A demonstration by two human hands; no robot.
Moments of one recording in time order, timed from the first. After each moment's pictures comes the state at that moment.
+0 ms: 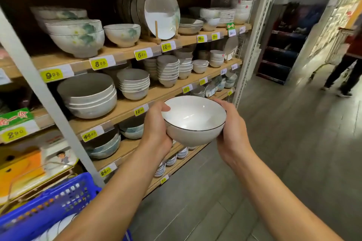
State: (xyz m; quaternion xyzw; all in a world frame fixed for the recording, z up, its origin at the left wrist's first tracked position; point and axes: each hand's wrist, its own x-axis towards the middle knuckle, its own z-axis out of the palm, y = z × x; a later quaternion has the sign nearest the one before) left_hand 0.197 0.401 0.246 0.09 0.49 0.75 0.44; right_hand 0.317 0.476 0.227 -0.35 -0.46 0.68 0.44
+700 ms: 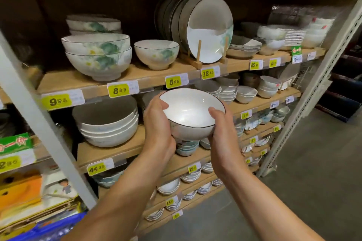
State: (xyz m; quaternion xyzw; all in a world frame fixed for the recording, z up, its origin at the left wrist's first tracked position) left_hand 0.065 0.527 0.261 0.02 0.49 0.84 0.23; right_hand 0.147 0.597 0.230 -0.26 -0.57 0.67 0.39
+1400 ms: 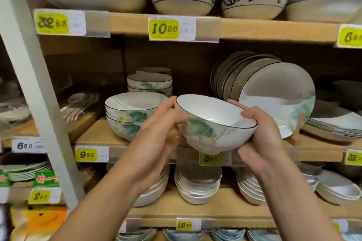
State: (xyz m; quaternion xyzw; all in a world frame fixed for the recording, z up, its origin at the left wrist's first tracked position) left_hand -0.030 0.545 0.354 0.27 0.58 0.76 0.13; right_hand -0.004 0.733 0.350 -0.09 -0.43 0.88 0.16
